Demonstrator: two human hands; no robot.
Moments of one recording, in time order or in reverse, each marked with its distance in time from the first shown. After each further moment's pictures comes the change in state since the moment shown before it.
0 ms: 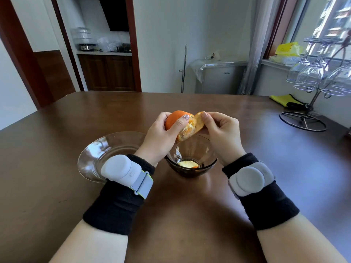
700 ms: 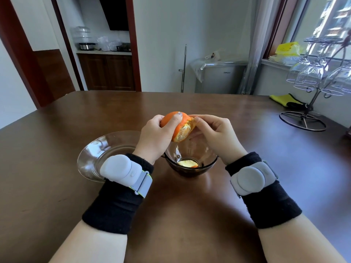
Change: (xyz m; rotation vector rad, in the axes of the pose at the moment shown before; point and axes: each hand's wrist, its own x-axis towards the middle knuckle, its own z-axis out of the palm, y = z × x) left_hand 0.006 -0.007 -0.005 0.123 0.109 0.006; right_hand -0.003 -0.005 -0.004 -0.008 -0.267 0.026
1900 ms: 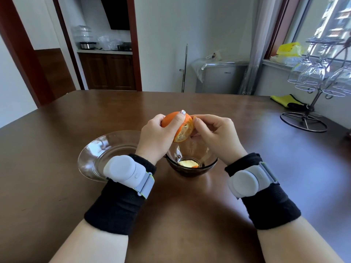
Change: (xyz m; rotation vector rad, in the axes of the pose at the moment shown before) left_hand -0.005 0.003 0.000 0.117 0.076 0.059; right_hand -0.001 -0.001 0.002 -0.141 0.046 -0.107
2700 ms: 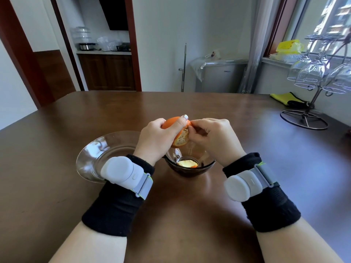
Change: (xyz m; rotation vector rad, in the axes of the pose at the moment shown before) left_hand -0.001 0.000 0.002 0.037 -0.088 -0.048; right_hand 0.000 0.001 -0.001 -0.489 -0.004 -0.360
